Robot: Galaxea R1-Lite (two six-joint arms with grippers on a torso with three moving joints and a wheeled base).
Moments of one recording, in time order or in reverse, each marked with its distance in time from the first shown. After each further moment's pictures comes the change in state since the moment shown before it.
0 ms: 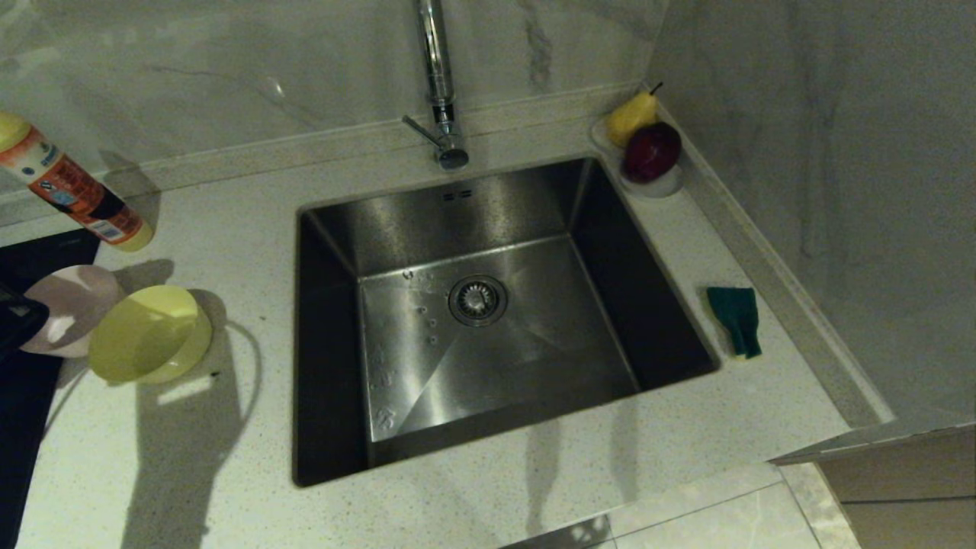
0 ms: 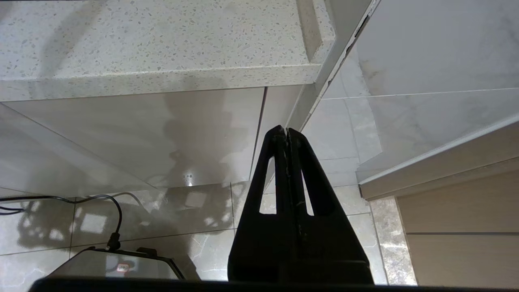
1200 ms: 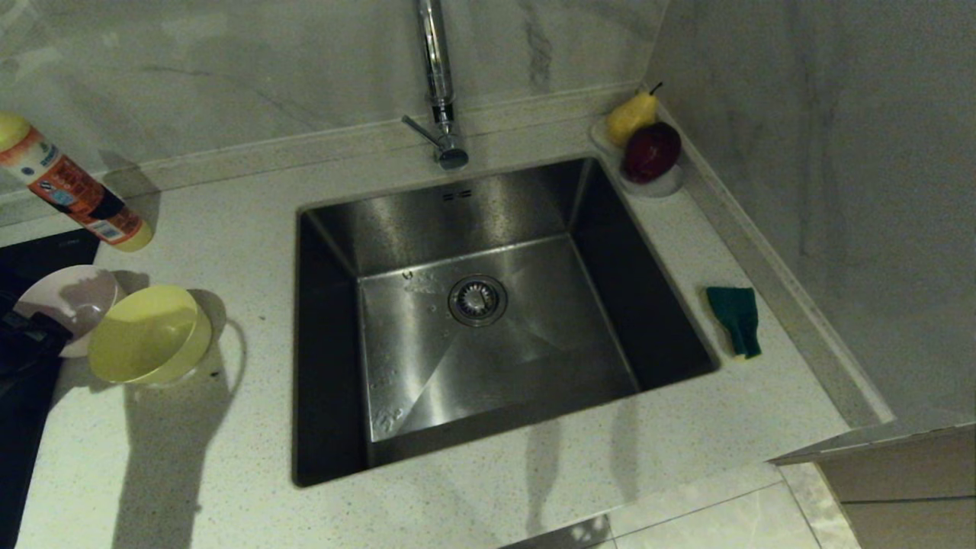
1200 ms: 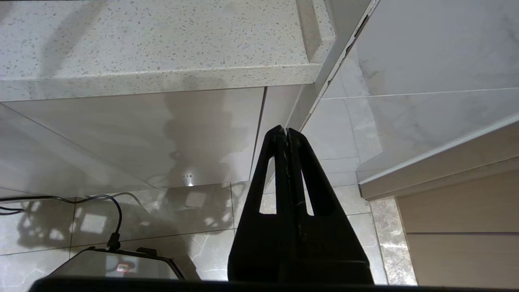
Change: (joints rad) left arm 0.044 0.112 -0.004 0.007 -0.060 -0.072; right arm 0.000 0.000 0.000 0.000 0.000 0.000
